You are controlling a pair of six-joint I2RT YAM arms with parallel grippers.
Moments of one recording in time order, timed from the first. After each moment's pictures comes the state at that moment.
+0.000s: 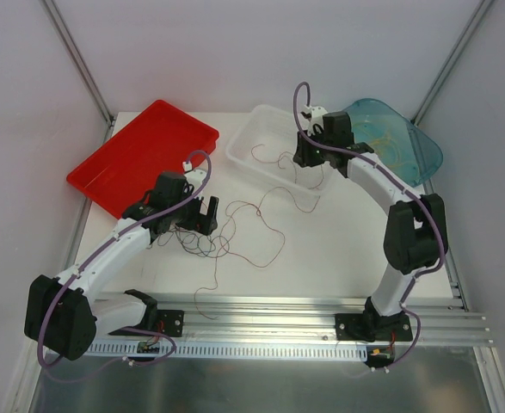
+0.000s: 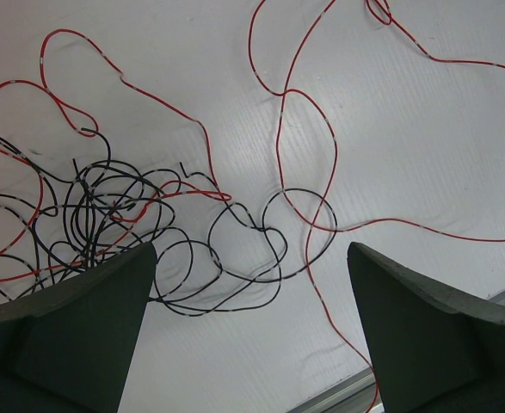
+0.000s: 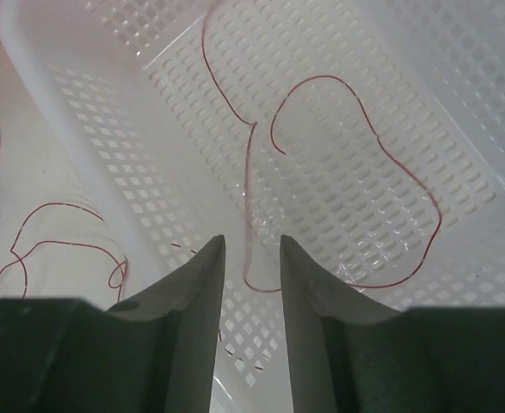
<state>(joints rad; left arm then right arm) -0.40 1.14 0.79 -0.47 0.15 -0.08 0.33 1.78 1.43 -0.28 -0.25 0.03</state>
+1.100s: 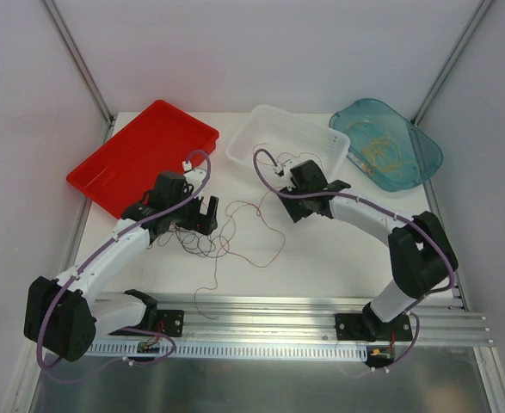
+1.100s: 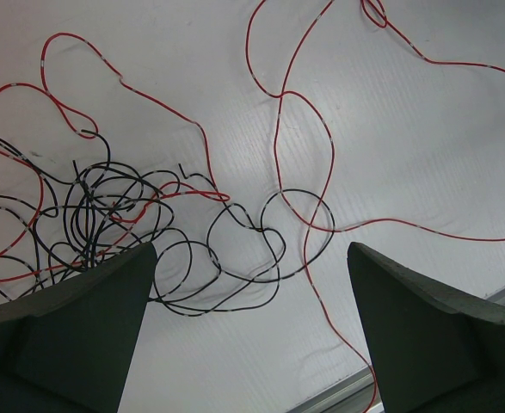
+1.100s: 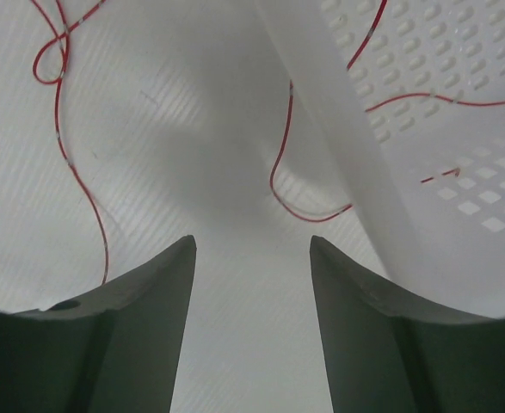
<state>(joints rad) -0.40 1.13 0.79 -0.47 0.15 -0.08 0.60 1.60 1.05 -0.41 0.10 -0.08</state>
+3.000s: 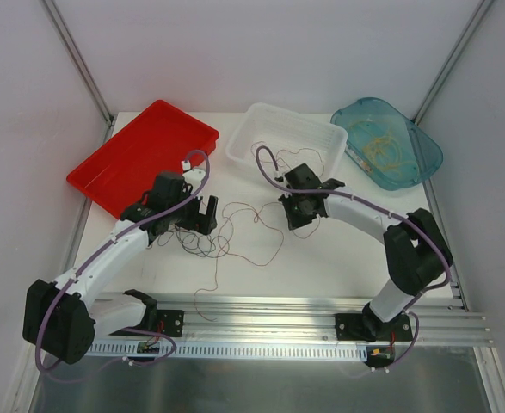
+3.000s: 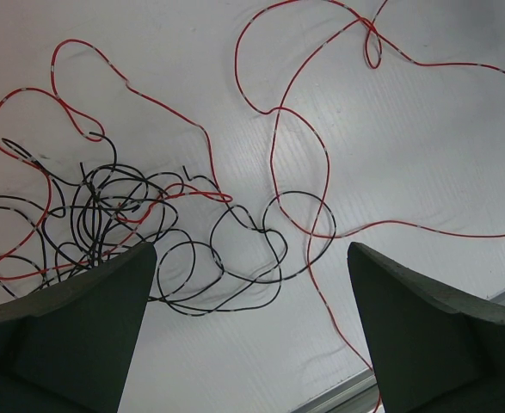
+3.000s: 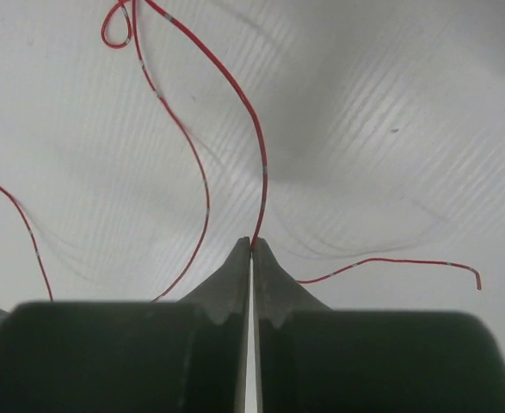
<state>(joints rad) -0.40 1.12 0.79 -0.47 0.15 -0.07 0.62 1.68 1.14 -0.58 -0.05 0.15</state>
